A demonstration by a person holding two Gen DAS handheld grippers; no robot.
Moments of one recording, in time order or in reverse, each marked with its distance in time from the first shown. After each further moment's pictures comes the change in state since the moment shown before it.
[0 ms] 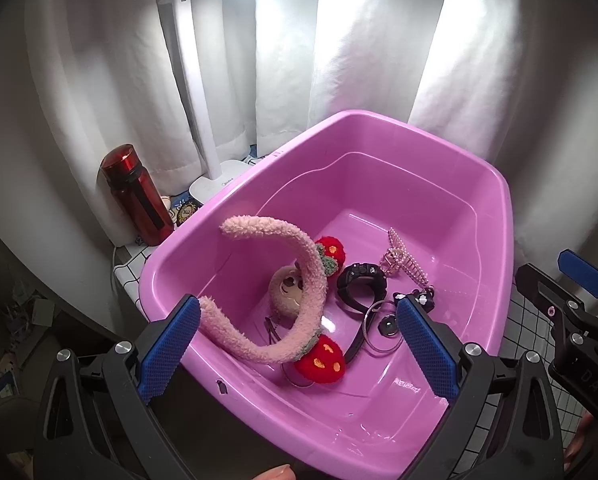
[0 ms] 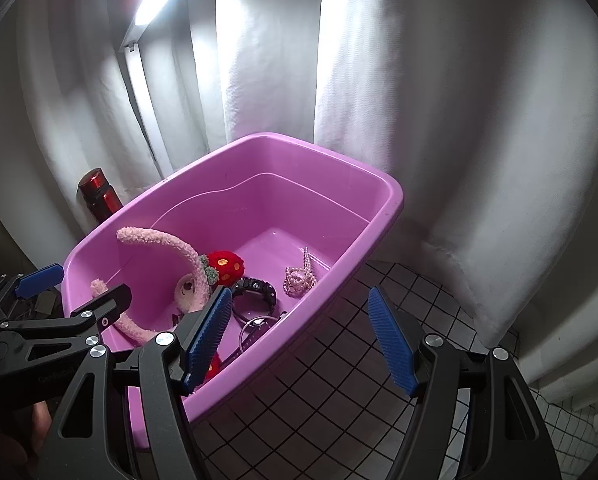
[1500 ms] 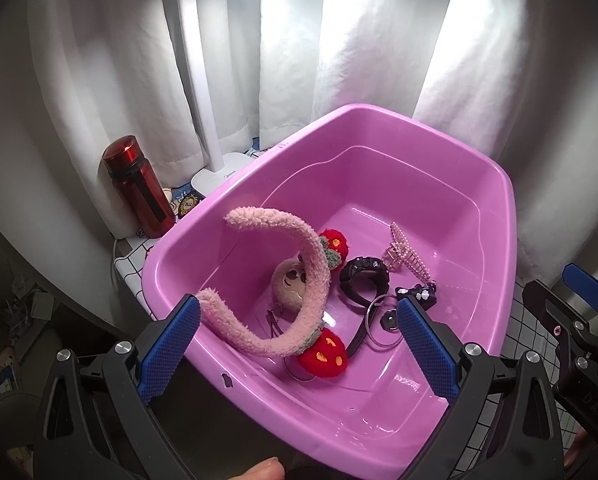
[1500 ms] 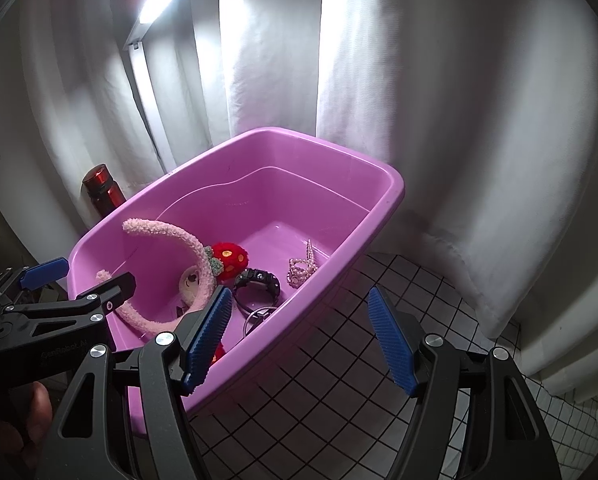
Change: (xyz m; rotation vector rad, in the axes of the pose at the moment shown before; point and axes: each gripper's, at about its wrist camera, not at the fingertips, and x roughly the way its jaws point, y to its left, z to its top) left arm 0.000 0.004 -0.002 -0.014 0.021 0.007; right arm -0.006 0.002 -0.007 0.004 0.005 0.004
